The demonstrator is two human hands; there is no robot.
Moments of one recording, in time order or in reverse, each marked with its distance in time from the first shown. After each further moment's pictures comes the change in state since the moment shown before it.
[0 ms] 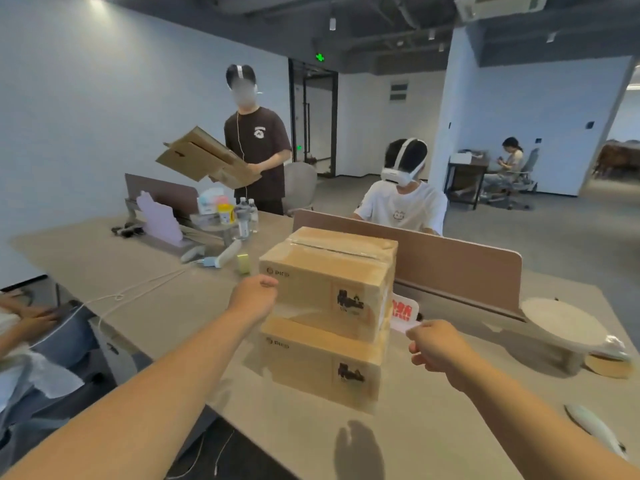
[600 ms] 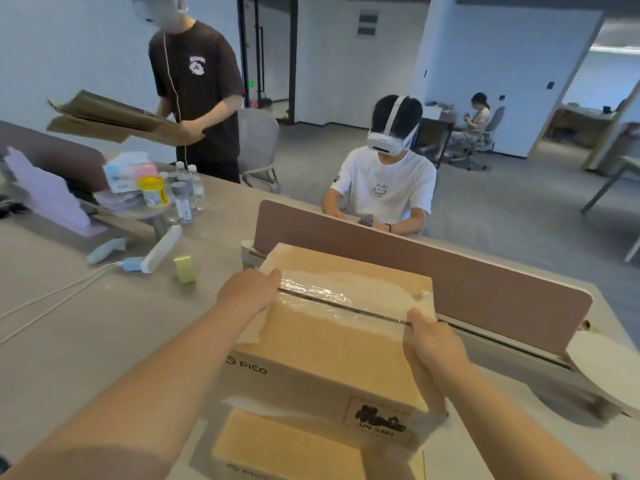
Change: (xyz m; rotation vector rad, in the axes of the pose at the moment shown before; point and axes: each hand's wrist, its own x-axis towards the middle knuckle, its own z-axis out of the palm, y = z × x) left_hand 0.301 0.015 0.083 0.439 -0.225 -0.117; right_hand 0.235 -0.103 0.053 -0.295 0.258 0.195
